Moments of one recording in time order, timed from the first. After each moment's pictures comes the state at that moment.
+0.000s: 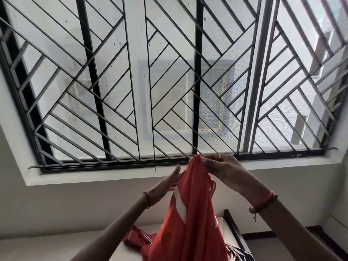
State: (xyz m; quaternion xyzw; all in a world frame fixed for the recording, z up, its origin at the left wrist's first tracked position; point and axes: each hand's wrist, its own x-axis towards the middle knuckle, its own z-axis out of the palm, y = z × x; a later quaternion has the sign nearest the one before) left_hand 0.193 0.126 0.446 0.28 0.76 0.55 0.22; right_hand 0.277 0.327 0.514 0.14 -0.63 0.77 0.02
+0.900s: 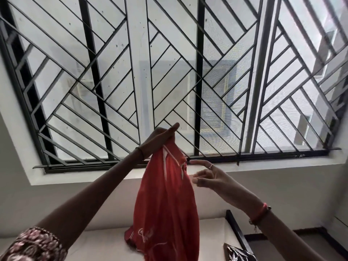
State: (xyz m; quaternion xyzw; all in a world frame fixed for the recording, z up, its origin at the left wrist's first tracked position) left_hand 0.176 0.114 0.574 0.33 0.77 0.55 -0.02; right_hand 0.284 0.311 0.486 0.14 -0.72 0.68 -0.01
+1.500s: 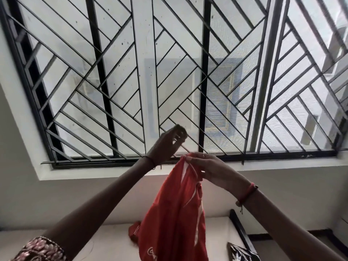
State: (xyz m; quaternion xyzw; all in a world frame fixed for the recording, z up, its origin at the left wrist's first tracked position) left_hand 0.174 0.123 0.548 0.43 0.77 0.40 -0.24; right_hand 0.261 0.284 0.515 0.11 -0.68 0.73 -0.07
